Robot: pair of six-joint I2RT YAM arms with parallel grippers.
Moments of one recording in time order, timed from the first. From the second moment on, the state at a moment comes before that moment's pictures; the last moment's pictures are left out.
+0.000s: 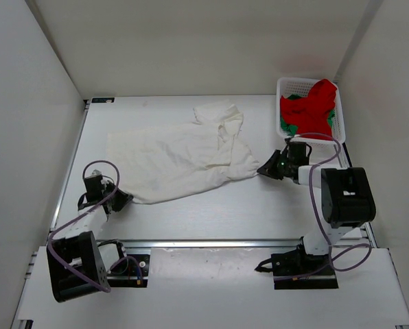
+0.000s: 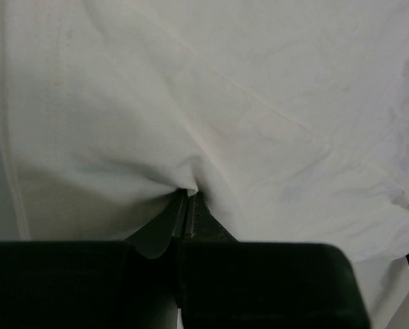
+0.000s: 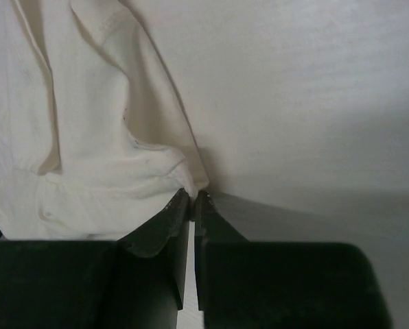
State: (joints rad) left arm 0.27 1.08 0.31 -0.12 0.25 -0.66; right arm 0.03 1.69 0.72 0.15 -0.43 0.58
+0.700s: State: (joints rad) left arm 0.34 1.02 0.36 -0.24 0.26 -0.63; right arm -0.06 0.79 0.23 -0.21 -0.25 0.62
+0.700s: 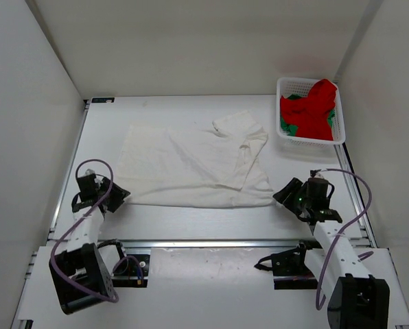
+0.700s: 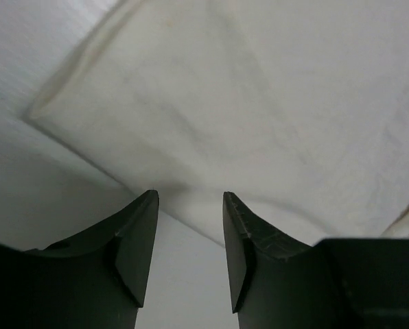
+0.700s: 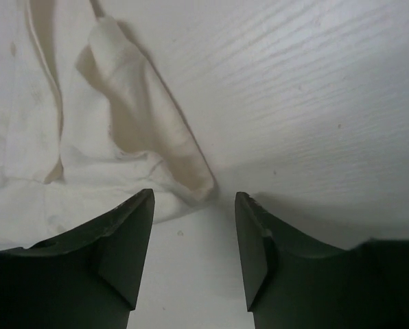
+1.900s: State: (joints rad) left arm -0.59 1.30 0.53 0.08 0.14 -0.69; right arm 0.25 1.34 0.76 -0.05 -0.18 0.54
